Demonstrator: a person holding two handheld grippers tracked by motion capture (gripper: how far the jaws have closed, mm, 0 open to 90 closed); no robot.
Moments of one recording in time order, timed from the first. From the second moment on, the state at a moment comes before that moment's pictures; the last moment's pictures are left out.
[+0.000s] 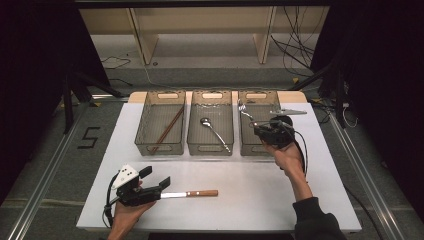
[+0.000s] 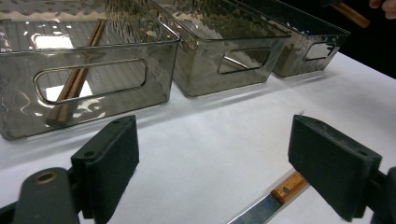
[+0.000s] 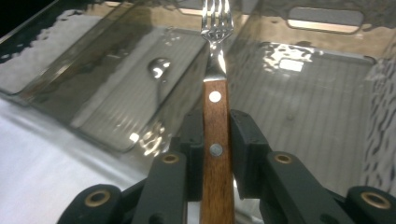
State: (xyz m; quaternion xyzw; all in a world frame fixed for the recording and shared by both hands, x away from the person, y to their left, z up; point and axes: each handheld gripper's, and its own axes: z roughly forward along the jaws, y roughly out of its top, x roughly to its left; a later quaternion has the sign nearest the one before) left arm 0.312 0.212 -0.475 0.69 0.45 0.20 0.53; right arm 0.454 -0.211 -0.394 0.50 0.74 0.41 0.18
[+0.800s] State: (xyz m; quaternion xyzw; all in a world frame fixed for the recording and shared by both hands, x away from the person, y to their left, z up) left arm 0.312 0.212 -0.475 0.69 0.45 0.20 0.53; right arm 0.510 -0.207 -0.403 0.55 0.73 0.35 0.18
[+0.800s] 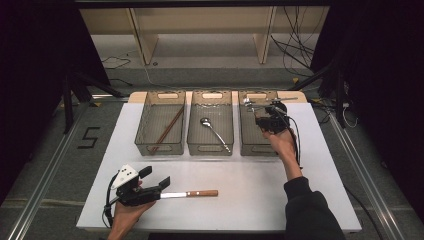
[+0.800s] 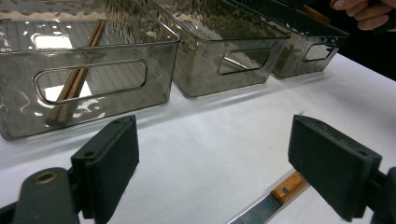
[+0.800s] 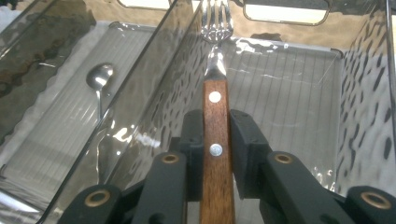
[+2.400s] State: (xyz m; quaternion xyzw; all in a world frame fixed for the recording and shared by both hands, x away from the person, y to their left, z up) left arm 0.312 0.212 -0.475 0.69 0.45 0.20 0.53; right arm 0.468 -0.181 -0.380 0.45 0.78 0.43 0.14
